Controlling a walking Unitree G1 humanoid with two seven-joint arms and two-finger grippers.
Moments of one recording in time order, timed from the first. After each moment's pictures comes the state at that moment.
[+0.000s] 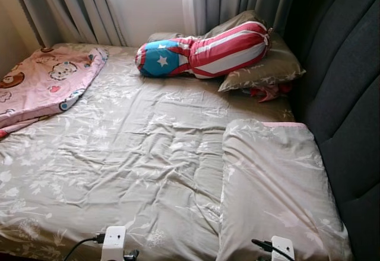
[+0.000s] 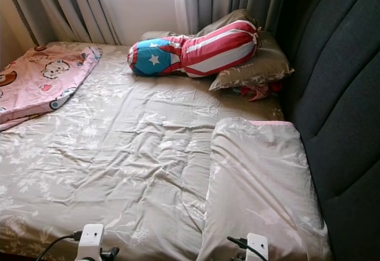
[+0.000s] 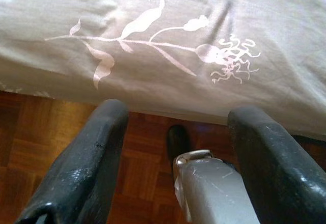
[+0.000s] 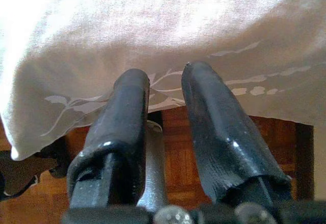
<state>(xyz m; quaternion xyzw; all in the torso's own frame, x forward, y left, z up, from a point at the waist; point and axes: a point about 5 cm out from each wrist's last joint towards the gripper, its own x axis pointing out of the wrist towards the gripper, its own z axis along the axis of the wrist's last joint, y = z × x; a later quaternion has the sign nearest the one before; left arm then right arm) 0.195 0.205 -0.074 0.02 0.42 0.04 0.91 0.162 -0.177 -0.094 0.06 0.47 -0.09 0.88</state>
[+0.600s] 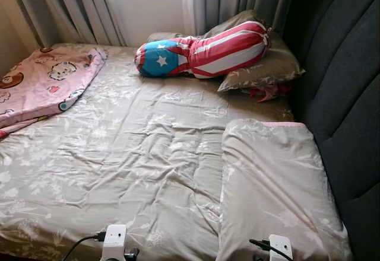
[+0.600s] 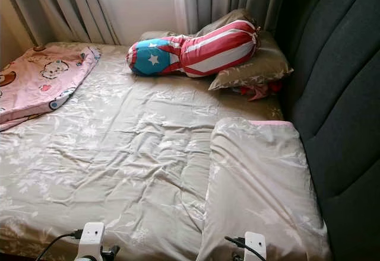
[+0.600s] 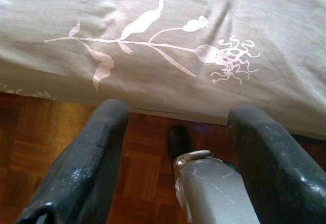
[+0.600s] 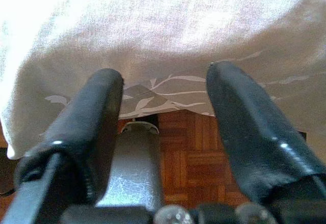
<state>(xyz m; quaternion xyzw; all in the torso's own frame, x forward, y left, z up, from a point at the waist) 0.195 0.205 -0.074 0.03 0.42 0.03 0.91 0.165 -0.175 -0.093 0.04 0.47 -0.08 0.88</state>
